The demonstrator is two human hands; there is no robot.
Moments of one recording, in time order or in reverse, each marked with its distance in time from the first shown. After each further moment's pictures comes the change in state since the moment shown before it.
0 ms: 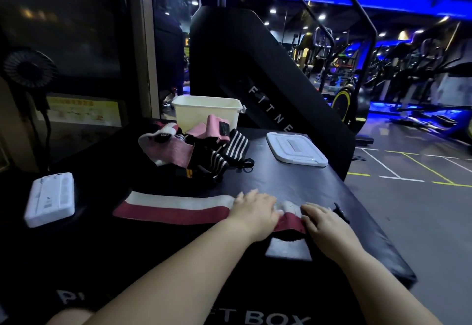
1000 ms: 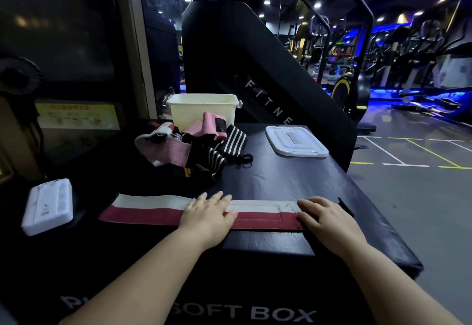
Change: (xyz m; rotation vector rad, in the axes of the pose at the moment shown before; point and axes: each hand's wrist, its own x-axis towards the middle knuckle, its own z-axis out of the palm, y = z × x) left_hand -0.038 -0.069 -0.002 0.122 -0.044 -0.237; right_hand -0.006 0.007 0.001 -0.009 0.043 0.017
